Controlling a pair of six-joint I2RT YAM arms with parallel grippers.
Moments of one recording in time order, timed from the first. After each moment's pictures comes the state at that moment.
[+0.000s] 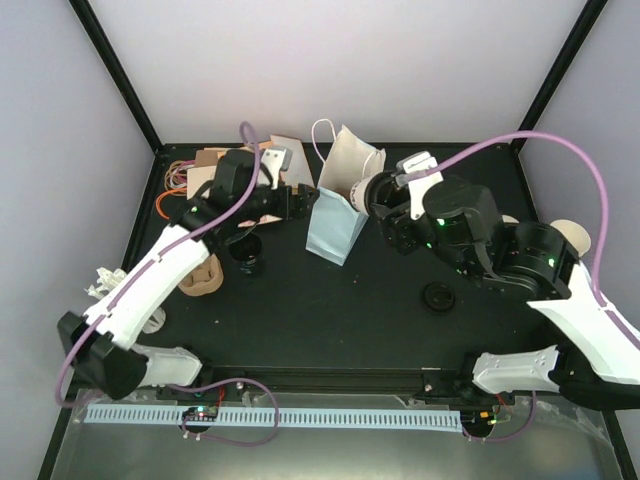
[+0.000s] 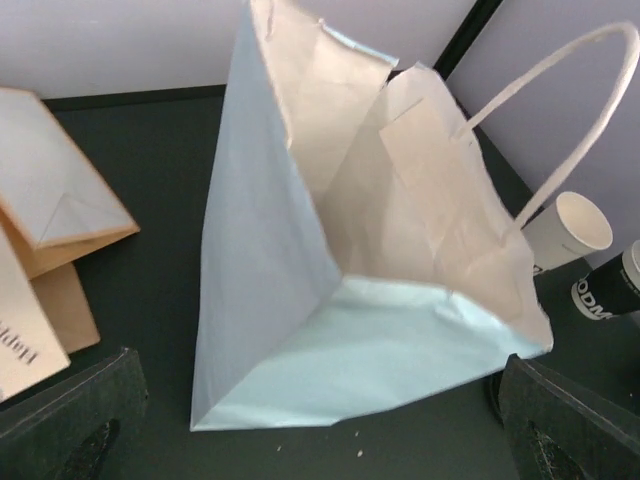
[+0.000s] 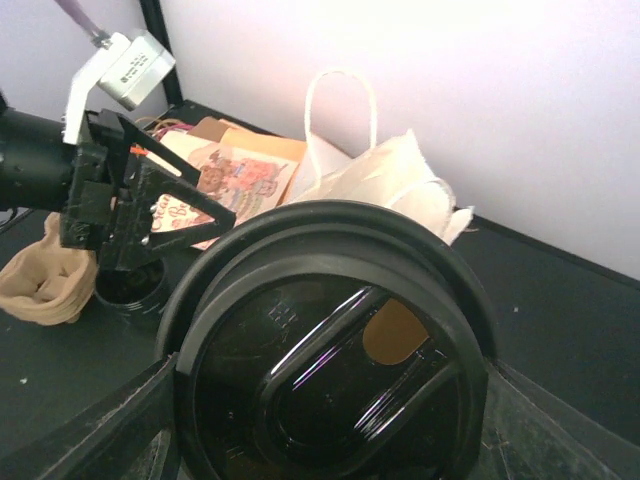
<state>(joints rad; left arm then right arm) -0.53 1.25 1.28 -0.54 0.17 -0.32 1.07 1.21 1.81 -1.13 0.50 0.23</state>
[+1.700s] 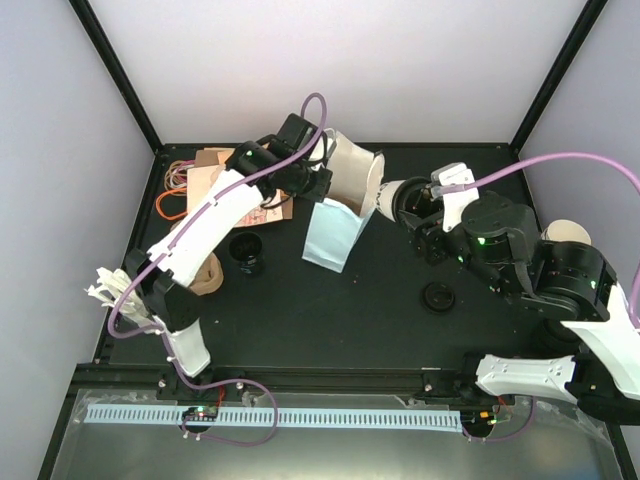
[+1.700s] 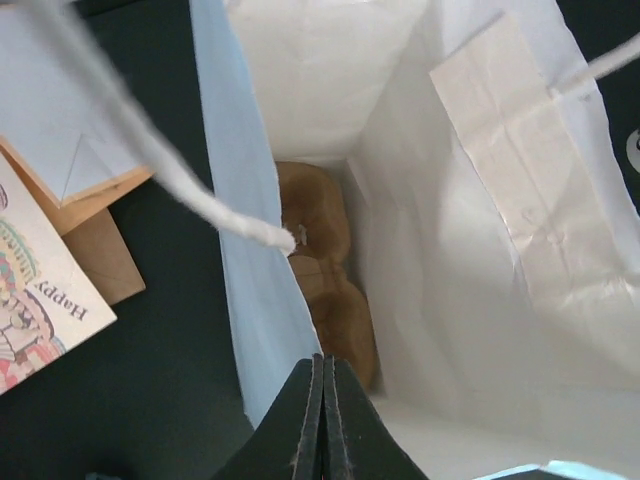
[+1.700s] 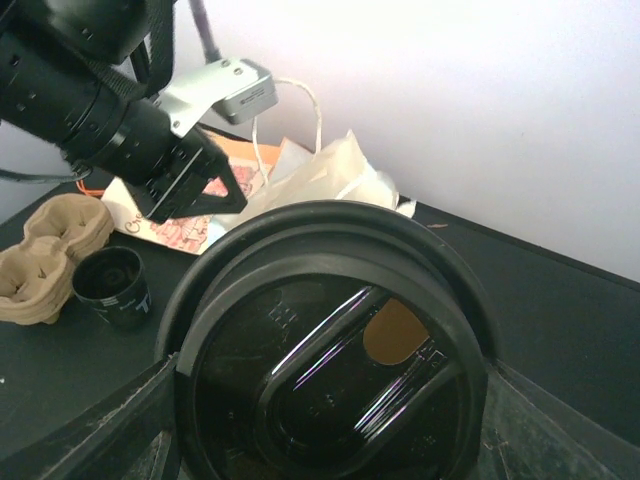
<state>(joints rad) -0.65 1.80 2.00 -1.08 -0.01 -0.24 1.07 1.05 1.72 -1.16 0.57 0.22</state>
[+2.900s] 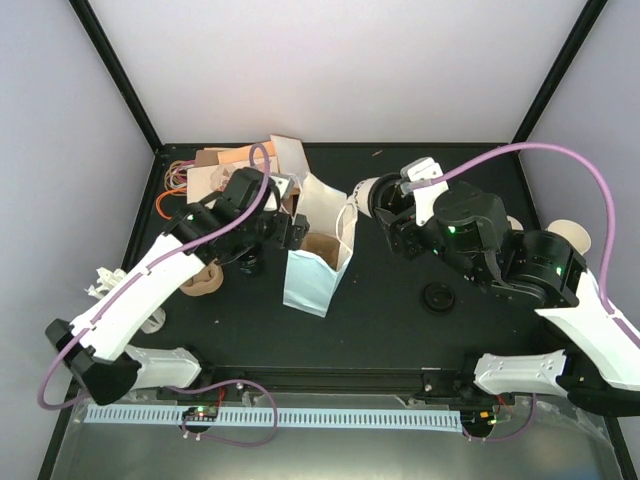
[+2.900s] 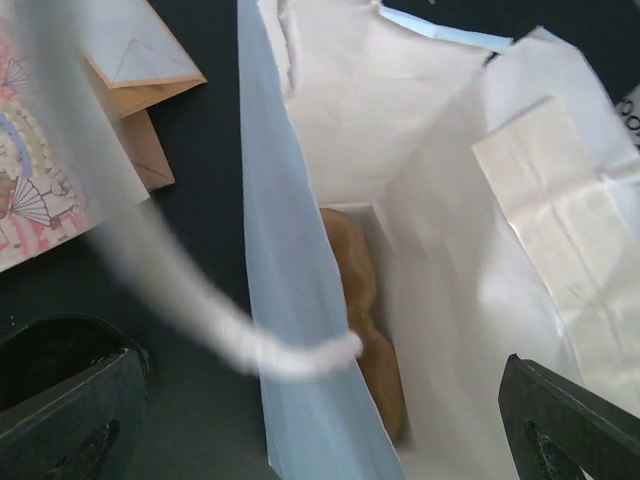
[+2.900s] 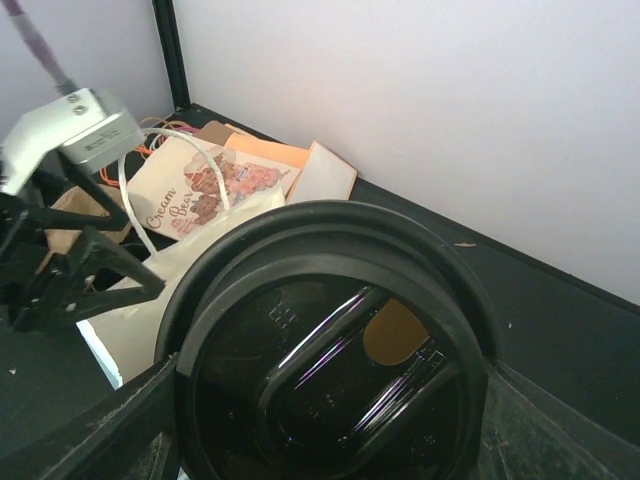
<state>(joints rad) -0.68 1.24 1.40 -0.95 -0.04 -0.34 1.07 1.13 1.73 -1.08 0.51 0.16</state>
